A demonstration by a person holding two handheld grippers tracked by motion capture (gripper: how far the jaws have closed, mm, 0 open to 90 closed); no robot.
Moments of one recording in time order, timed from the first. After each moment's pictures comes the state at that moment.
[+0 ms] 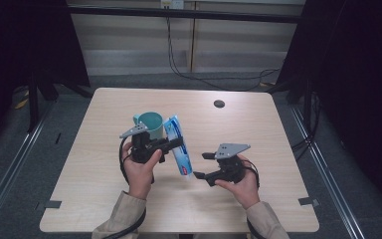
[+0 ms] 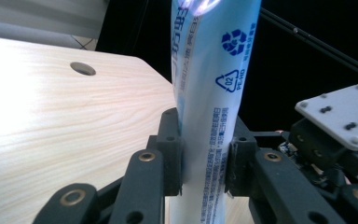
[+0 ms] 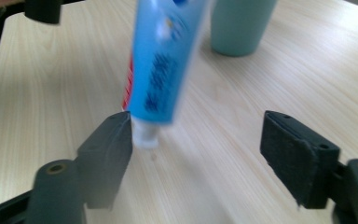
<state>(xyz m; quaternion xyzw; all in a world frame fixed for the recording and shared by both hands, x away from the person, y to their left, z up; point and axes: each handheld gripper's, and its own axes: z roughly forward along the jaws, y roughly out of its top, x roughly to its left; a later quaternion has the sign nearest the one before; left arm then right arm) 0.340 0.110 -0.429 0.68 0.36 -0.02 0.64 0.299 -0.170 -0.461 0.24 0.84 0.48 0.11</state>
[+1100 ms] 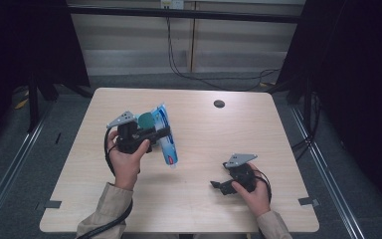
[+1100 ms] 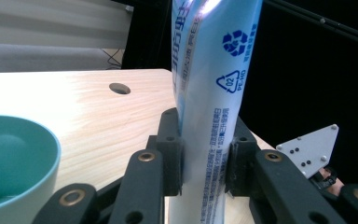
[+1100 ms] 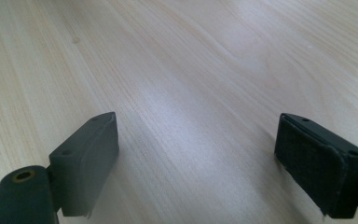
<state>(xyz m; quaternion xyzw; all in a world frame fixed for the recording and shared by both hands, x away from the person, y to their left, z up) 0.349 0.137 -0.396 0.70 0.35 0.04 0.62 0.293 -0.212 -0.512 0.32 0.86 0.37 0.13</state>
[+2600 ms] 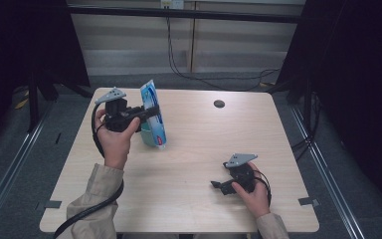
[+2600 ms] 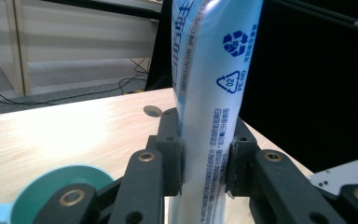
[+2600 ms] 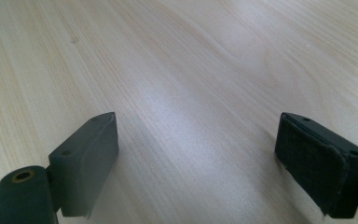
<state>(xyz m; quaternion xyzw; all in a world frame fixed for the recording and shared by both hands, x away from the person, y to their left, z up) 0.377 0.157 -0.344 0.70 0.37 0.09 0.60 0.293 -0.213 -0.512 0.32 0.86 0.37 0.13</state>
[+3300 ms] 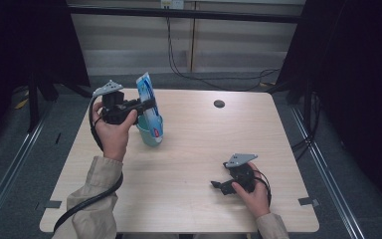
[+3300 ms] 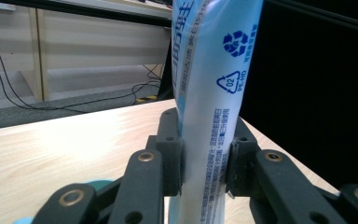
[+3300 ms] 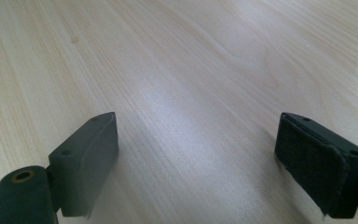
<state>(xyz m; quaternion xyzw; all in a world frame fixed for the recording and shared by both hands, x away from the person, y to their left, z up) 0.391 0.162 -0.337 0.69 0.38 0.12 0.60 0.293 -0.213 -0.512 0.32 0.86 0.37 0.13</state>
